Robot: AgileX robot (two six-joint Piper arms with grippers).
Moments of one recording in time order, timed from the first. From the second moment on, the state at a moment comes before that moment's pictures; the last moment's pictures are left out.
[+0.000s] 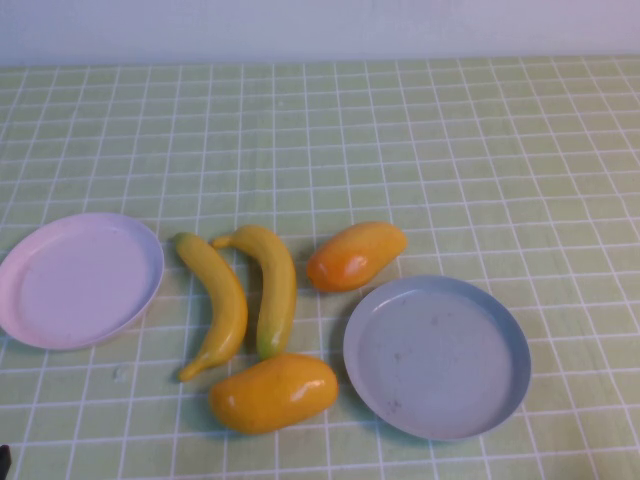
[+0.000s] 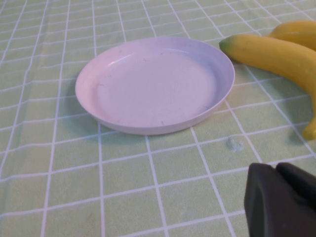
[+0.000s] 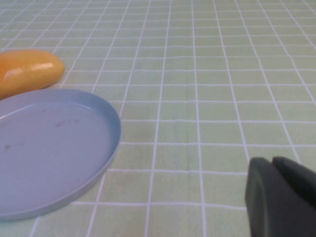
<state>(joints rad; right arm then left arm) 0.12 -0.01 0.02 0.15 0.35 -0.08 -0.13 -0.01 0.03 -0.01 0.38 0.11</state>
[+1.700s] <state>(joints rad) 0.12 -0.01 0.02 0.15 0.35 -0.08 -0.13 0.35 -0.30 -0.63 0.50 0.05</state>
